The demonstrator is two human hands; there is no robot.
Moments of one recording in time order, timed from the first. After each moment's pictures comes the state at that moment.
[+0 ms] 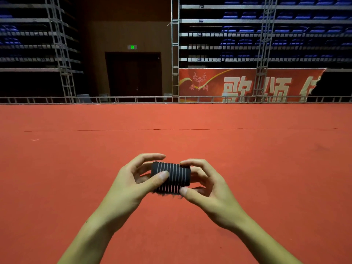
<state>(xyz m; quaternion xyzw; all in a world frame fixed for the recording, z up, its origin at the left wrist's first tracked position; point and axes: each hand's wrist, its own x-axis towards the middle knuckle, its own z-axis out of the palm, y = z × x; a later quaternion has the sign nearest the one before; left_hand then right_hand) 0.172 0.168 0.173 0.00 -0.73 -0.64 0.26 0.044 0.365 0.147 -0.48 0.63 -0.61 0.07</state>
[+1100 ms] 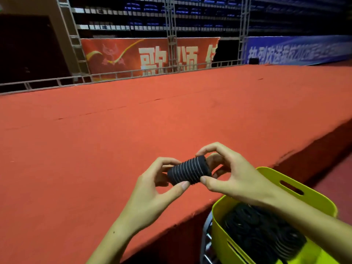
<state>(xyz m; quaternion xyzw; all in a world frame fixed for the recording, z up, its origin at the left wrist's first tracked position) 0.075 0.416 0.097 -0.18 -0.81 -0.54 0.13 0.045 0.665 0.132 -0.30 0.81 -0.49 -0.07</state>
